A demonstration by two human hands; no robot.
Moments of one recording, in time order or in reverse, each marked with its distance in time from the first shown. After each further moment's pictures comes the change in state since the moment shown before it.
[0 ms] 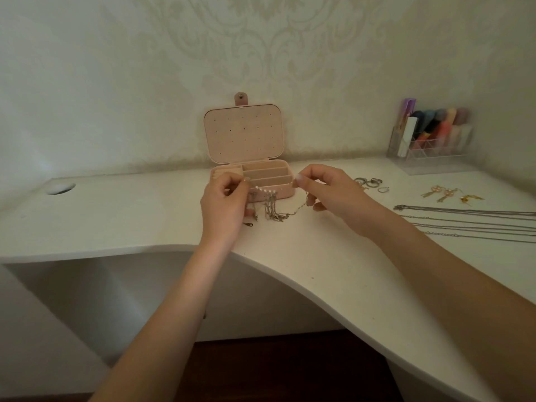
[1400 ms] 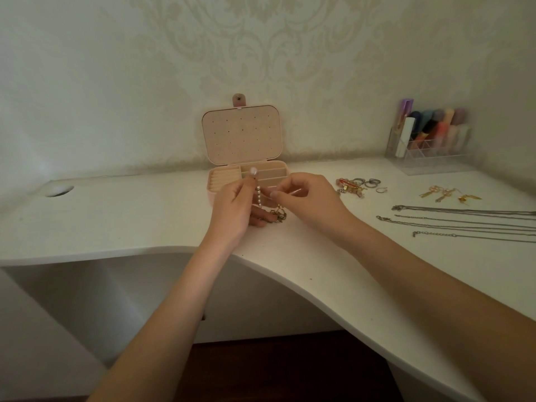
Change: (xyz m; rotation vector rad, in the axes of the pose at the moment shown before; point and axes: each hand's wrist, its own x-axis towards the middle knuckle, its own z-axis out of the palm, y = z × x) left_hand -0.017 0.020 0.006 -0.074 -0.280 -0.084; right_hand -0.005 -0.004 0.032 -0.128 0.099 -0.093
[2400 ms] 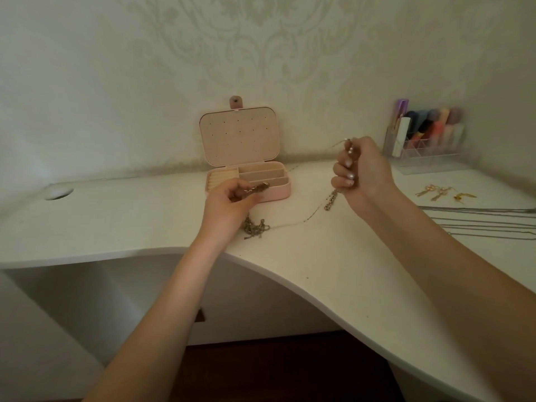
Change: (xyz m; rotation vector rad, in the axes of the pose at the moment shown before) left_hand 0.016 -0.018 -0.014 0.216 0.091 0.112; right_hand 0.024 0.002 -0.057 1.035 0.304 0.324
